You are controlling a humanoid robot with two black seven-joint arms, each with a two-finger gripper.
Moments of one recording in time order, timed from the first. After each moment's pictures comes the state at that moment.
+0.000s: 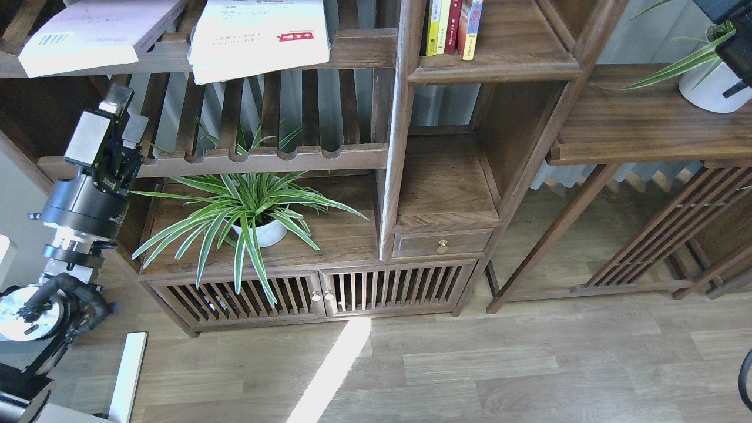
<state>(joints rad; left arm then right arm) -0.20 0.40 -1.18 -1.45 -0.30 -0.49 -0.12 0.52 -0.67 1.57 1.33 -0.11 0.58 -0.29</state>
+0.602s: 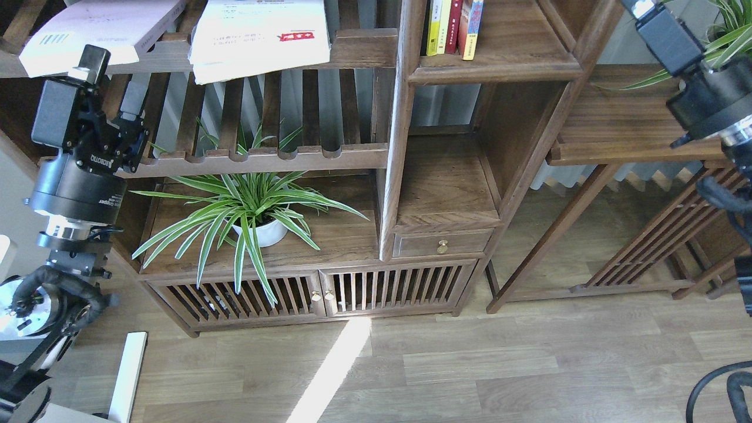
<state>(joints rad) -0.21 0.40 -1.20 -1.58 -0.41 -0.49 -0.13 0.36 -0.49 1.61 1.33 -0.11 0.58 -0.29</state>
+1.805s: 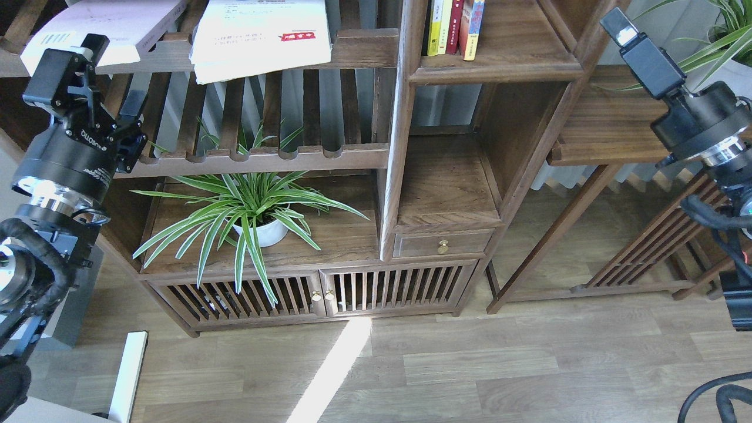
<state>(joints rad) -0.23 0.42 -1.30 -1.71 -0.66 0.00 -0.12 0.35 -0.46 1.61 1.33 -0.11 0.58 -0.29</state>
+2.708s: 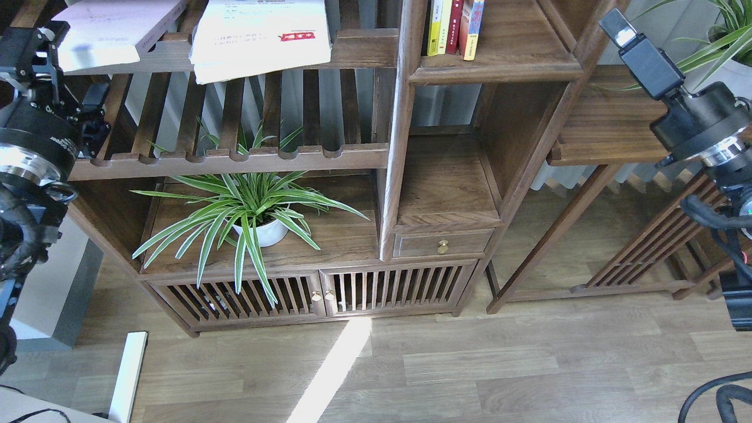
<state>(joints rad) -0.33 0.40 -1.41 -1.60 -0.66 0.17 -0.13 0.35 -0.46 1.61 1.32 -0.11 0.58 -0.29</state>
